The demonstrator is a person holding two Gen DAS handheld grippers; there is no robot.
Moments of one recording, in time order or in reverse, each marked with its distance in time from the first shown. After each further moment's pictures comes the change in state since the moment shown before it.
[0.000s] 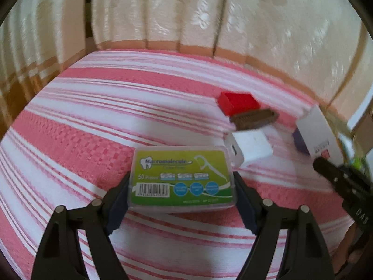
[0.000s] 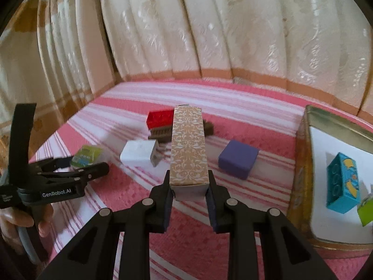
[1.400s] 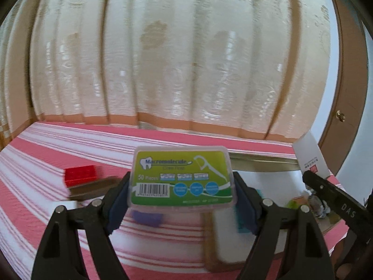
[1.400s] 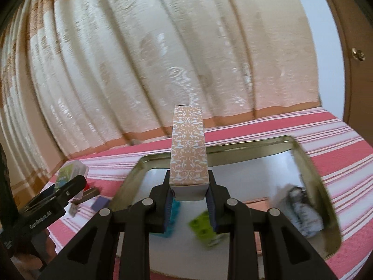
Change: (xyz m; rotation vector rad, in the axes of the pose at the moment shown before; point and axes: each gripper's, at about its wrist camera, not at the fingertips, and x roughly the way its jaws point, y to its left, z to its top) left arm -0.025 -0.241 0.010 0.172 -0.318 -0.162; right arm -0.129 -0.204 -0.015 0.324 -0.285 -0.235
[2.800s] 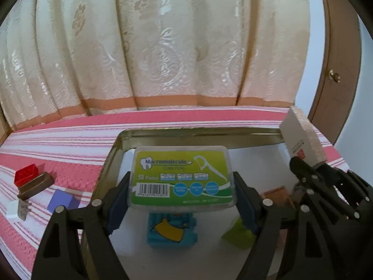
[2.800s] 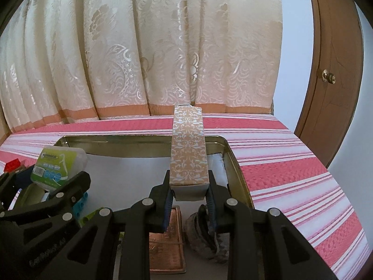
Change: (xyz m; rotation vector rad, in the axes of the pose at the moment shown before) left arm 0.065 -0.113 -0.016 0.123 0.161 -0.004; right arm 0.023 -0.044 0.006 -0.149 0.080 -0.357
